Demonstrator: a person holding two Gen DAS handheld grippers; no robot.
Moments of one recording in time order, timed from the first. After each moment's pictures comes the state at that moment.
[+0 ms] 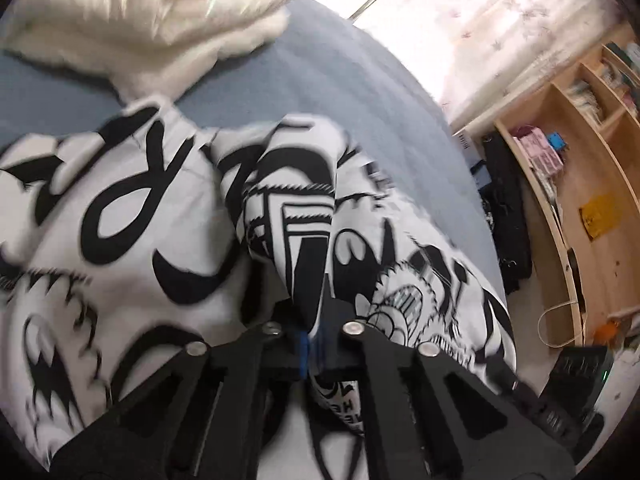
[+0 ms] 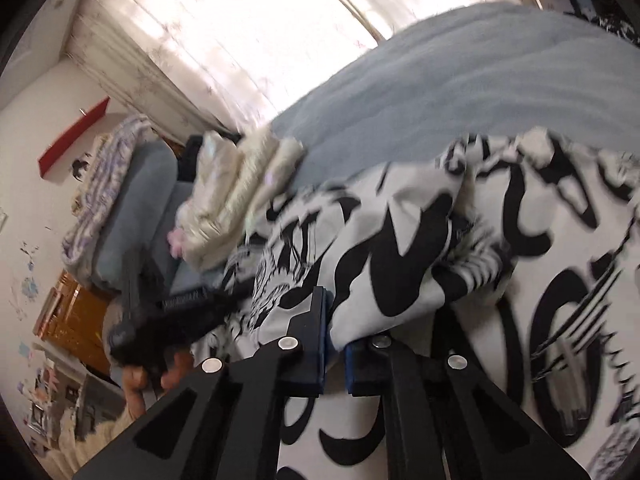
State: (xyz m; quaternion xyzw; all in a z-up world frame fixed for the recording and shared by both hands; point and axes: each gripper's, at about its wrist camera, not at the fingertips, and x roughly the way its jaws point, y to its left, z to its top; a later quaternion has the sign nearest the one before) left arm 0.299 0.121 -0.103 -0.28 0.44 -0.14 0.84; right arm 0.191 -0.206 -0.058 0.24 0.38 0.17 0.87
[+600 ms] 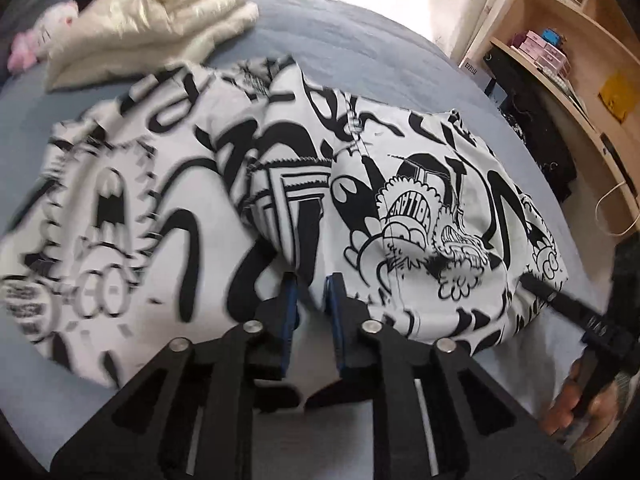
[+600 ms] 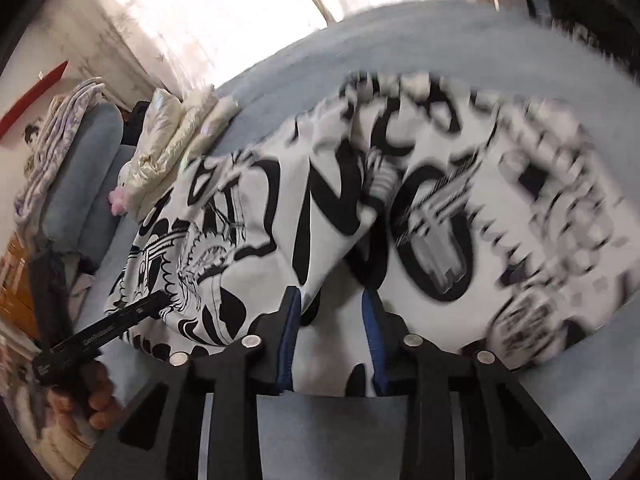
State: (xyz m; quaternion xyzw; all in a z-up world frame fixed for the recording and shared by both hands) left arm 0.173 0.074 -0.105 -0.11 0.46 -0.11 0.87; right arm 0.098 -0.217 -0.076 0.14 0.44 0.07 0.89
